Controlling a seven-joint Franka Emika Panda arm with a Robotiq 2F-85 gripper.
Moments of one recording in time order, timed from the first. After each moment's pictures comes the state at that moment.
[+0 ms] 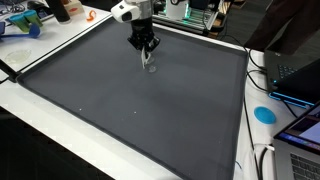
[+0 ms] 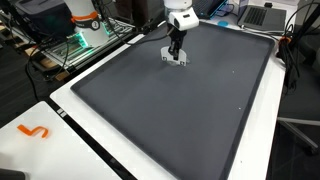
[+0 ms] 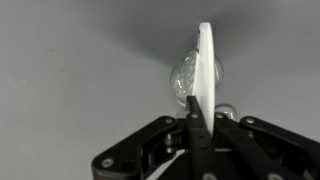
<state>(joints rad) 0.04 0.28 0.06 -2.31 0.01 2.61 -0.14</state>
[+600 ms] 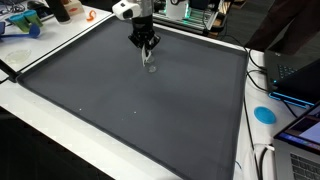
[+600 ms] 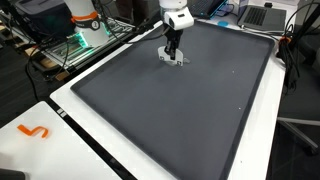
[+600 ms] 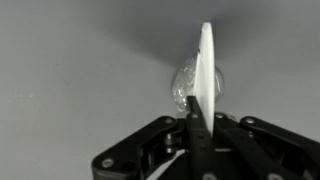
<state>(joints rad) 0.03 0.25 0.06 -2.37 0.01 2.64 -0.15</state>
